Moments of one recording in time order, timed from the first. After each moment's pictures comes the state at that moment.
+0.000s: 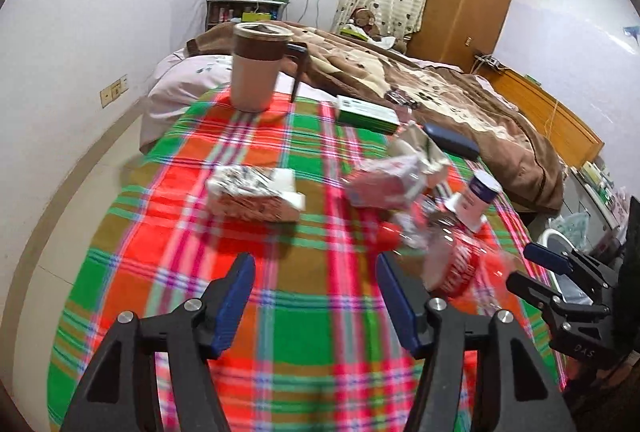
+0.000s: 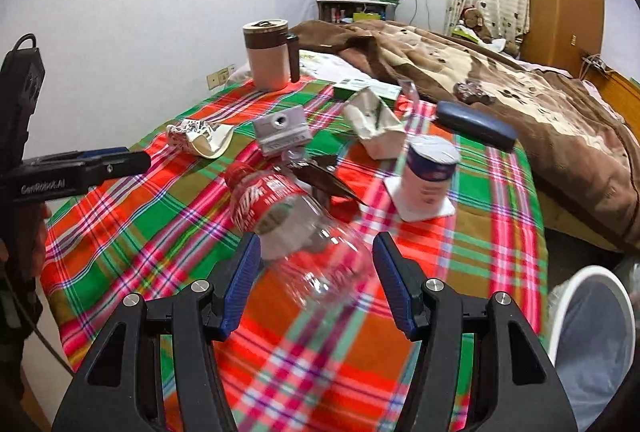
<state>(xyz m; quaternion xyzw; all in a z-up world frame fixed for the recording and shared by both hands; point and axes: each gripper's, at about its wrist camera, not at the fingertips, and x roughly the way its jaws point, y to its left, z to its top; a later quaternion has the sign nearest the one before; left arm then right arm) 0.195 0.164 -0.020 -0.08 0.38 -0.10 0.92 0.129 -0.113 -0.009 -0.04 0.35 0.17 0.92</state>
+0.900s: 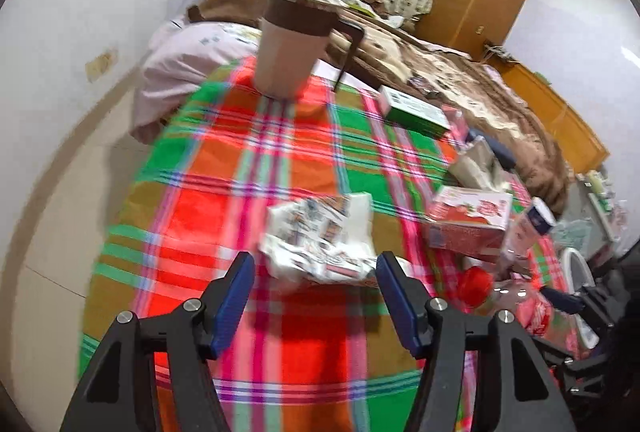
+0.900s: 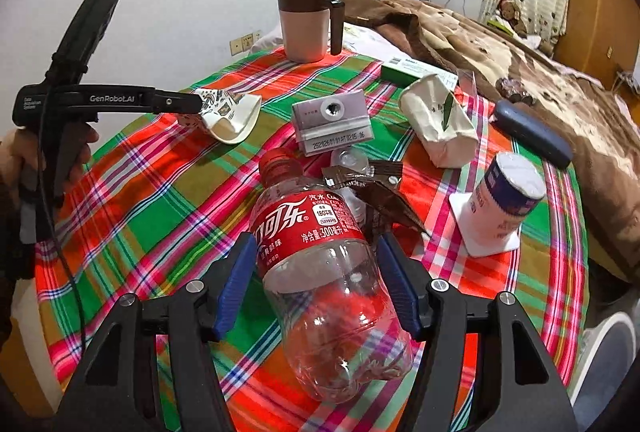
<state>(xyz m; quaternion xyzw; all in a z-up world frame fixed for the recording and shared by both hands) 0.291 0.210 -0.054 -0.10 0.44 -0.14 0.88 0.151 -0.072 -0.018 -0.06 0.41 0.21 0.89</state>
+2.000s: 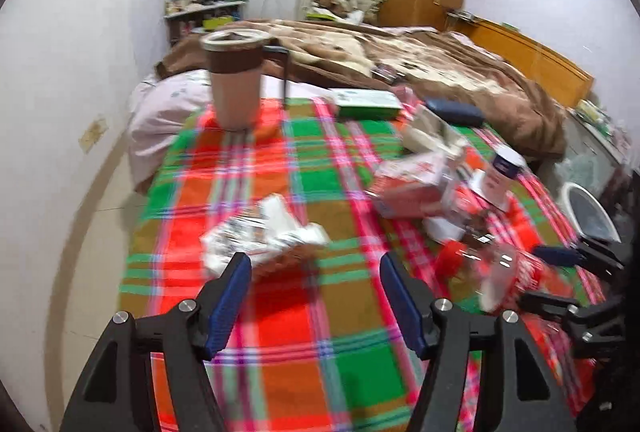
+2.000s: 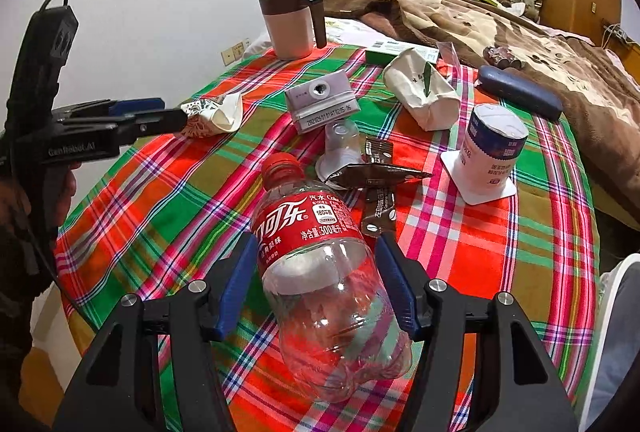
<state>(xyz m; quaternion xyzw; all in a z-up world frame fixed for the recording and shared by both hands) 0.249 0.173 -0.017 0.03 0.39 -0.13 0.91 0.143 -0.090 -0.022 0.00 0.42 0.20 0.89</state>
